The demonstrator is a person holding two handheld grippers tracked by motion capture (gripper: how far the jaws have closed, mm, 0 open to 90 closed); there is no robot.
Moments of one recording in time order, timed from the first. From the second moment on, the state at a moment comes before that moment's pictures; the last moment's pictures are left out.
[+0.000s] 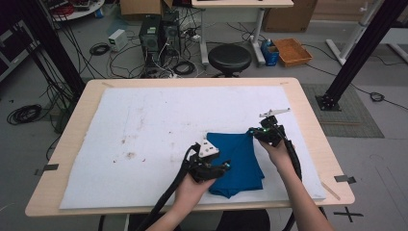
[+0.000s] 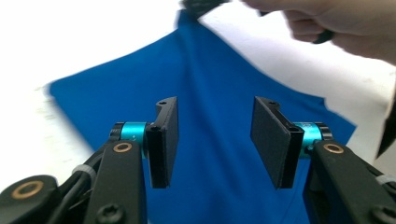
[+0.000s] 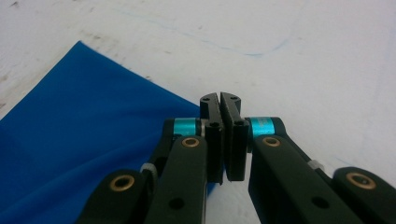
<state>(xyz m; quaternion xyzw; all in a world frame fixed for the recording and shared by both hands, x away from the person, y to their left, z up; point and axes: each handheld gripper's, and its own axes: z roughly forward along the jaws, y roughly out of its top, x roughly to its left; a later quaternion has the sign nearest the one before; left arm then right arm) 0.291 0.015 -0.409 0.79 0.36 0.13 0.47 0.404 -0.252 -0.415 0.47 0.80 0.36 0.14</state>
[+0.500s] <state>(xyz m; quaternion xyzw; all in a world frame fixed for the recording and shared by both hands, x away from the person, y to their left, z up) 0.279 0.099 -0.398 0.77 0.37 0.20 0.48 0.297 -0.279 -0.403 0.47 0.76 0.42 0.12</state>
